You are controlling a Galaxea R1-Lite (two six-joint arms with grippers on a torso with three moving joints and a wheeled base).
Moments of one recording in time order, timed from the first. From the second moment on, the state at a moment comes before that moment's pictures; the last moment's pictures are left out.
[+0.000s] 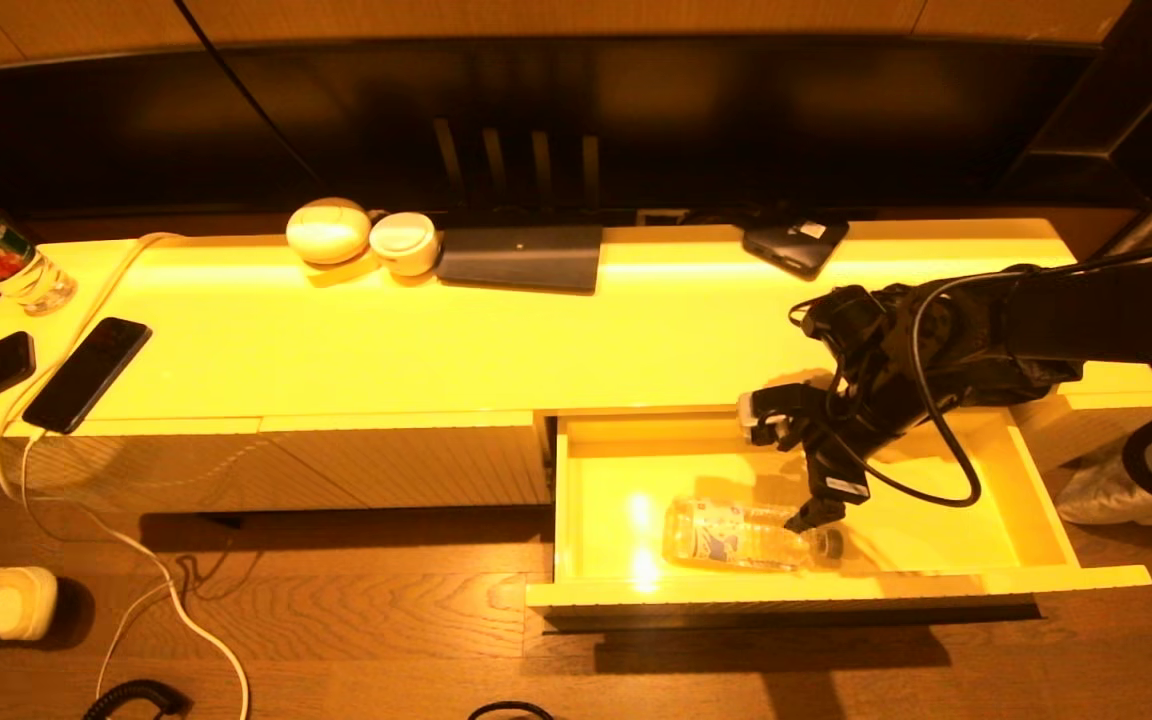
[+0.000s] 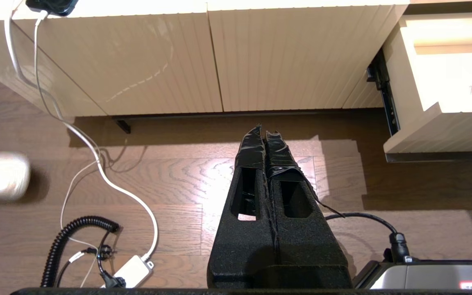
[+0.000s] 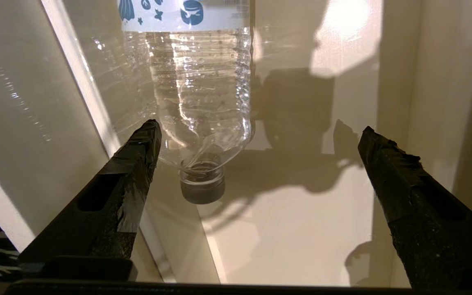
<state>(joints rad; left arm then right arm) 0.00 0.00 0.00 0.00 0.00 0.01 0.27 2.21 -1.83 0.75 0.15 -1.09</state>
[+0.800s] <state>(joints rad) 0.00 0.00 0.00 0.00 0.00 0.01 0.31 2.24 -1.89 0.75 0.15 -1.06</state>
